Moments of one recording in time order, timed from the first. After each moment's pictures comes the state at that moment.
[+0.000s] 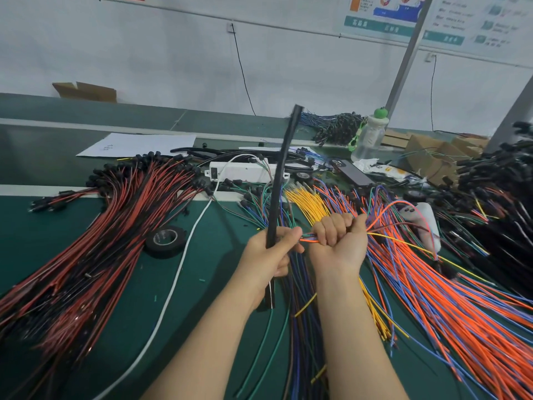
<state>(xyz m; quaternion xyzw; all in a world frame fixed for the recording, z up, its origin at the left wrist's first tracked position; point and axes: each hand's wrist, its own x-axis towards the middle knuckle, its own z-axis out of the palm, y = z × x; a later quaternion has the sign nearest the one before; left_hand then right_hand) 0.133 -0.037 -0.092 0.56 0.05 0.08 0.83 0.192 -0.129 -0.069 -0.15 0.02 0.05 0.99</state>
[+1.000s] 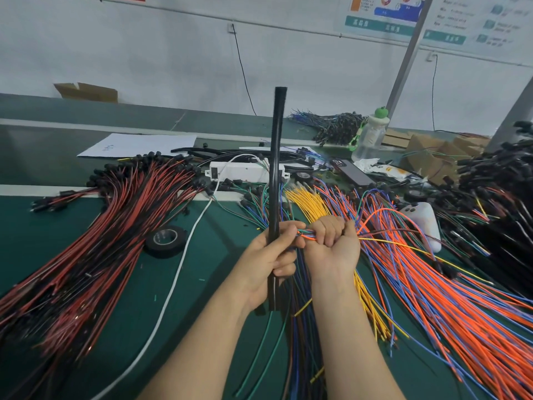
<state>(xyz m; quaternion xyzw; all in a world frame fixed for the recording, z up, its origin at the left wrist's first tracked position) 0.131 -0.035 -0.092 0.42 -0.03 0.01 0.91 0.190 -0.129 -0.070 0.03 0.04 0.14 0.99</state>
